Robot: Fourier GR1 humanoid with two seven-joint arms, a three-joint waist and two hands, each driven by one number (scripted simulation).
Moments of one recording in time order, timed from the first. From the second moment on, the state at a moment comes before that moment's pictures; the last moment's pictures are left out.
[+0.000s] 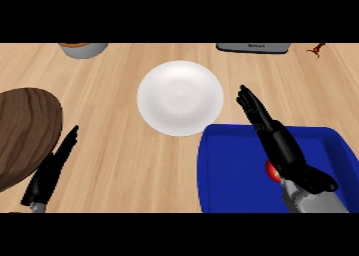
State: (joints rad) left arm 0.02 0.46 -0.23 -1.32 0.05 0.16 -0.06; right arm -0.20 -0.28 0.34 -1.60 -0.17 -0.05 -0.20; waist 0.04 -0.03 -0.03
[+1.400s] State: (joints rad) left arm -0.25 0.34 -0.14 -1.43 0.08 0.18 0.10; right arm 0.04 -0.63 0.34 -1.82 0.25 -0.10 -0.16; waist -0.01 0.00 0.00
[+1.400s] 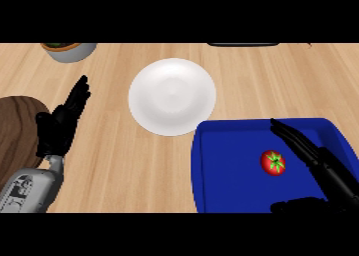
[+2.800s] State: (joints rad) left arm -0.25 0.26 -0.09 -1.41 0.00 0.12 0.08; right arm -0.16 -0.66 0.34 -1.75 0.46 0.46 0.32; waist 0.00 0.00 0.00
